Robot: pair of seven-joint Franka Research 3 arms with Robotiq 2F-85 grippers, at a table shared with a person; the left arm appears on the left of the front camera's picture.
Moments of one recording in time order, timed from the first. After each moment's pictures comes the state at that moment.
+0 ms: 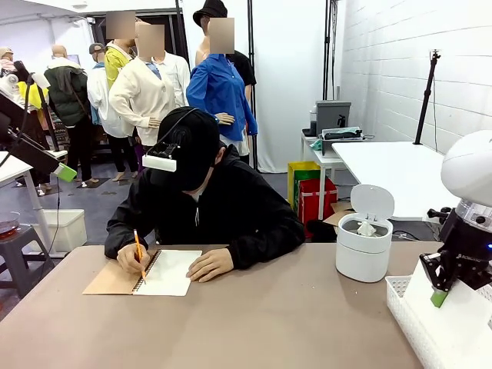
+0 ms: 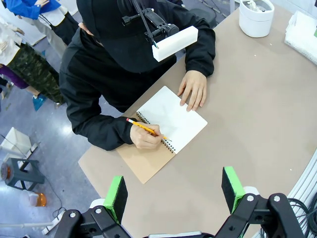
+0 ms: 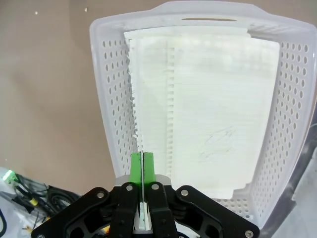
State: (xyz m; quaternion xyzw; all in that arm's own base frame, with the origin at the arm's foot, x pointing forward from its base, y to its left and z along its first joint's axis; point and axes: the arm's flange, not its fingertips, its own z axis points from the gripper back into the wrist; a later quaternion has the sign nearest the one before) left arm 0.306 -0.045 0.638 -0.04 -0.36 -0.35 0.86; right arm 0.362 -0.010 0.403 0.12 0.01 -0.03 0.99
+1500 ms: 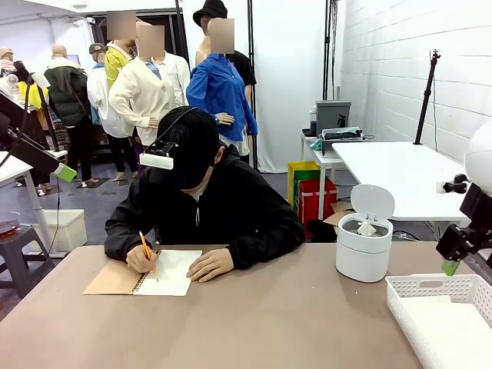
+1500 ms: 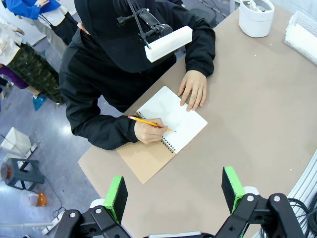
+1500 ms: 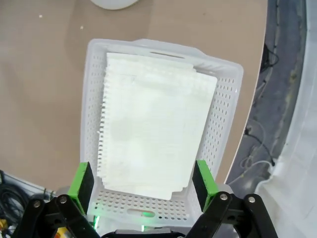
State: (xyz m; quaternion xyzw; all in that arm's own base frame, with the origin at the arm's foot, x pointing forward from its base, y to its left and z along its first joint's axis) left arm 0.306 -0.045 0.638 -0.04 -0.36 -0.35 0.86; right arm 0.347 -0.025 0.473 0.03 -0.09 0.09 0.99
